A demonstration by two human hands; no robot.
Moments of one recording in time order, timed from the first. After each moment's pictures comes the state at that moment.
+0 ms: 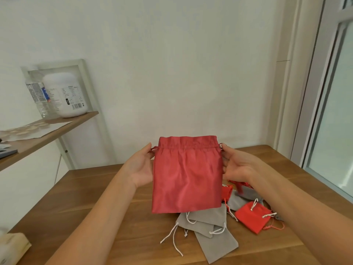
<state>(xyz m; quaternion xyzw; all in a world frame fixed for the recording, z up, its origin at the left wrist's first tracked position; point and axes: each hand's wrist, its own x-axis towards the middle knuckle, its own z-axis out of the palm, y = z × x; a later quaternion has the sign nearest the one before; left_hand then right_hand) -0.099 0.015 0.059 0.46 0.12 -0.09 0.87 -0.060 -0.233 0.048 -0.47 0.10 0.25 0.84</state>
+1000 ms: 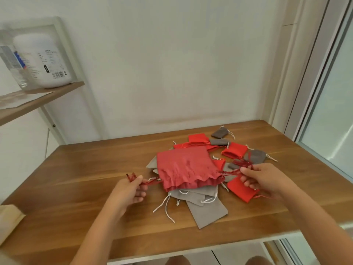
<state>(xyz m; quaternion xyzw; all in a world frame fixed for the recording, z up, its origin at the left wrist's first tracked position) -0.154 0.030 -0.057 0.73 0.27 0.00 0.63 -0.091 -0.317 -0.054 -0.76 0.09 0.13 0.63</state>
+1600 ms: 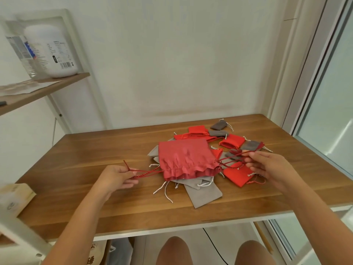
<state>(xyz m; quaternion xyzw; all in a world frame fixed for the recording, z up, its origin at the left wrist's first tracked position) -0.179 0.061 -0.053 0.78 0.22 -0.01 0.59 -0.117 -0.334 -0.048 -0.67 0.09 0.05 0.74</state>
